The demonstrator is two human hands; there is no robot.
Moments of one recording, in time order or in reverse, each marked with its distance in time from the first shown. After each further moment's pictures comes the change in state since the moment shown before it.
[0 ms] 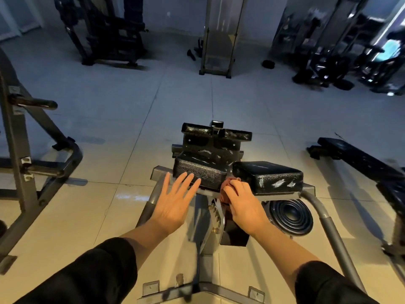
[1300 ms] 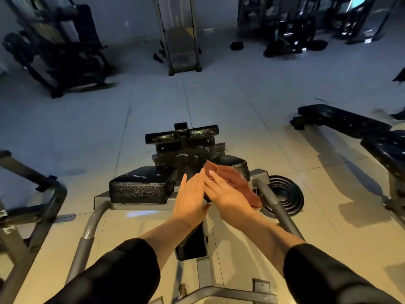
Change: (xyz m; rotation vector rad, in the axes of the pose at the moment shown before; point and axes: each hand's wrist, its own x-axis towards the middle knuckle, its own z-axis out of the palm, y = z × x) left_hand 0.124 0.178 -0.013 -0.358 -0.001 -0.017; right_hand -0.023 0.135 0.011 0.052 0.076 -0.085
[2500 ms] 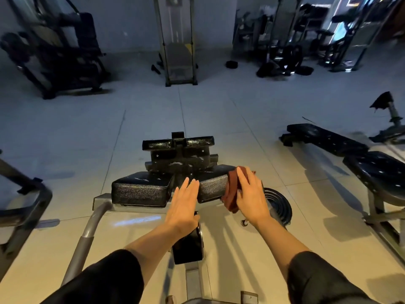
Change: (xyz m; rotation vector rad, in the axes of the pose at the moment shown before) left_hand -0.024 -0.014 -0.018 -0.127 -0.138 -0.081; right_hand -0.017 0.030 -0.022 0.267 0.226 0.572
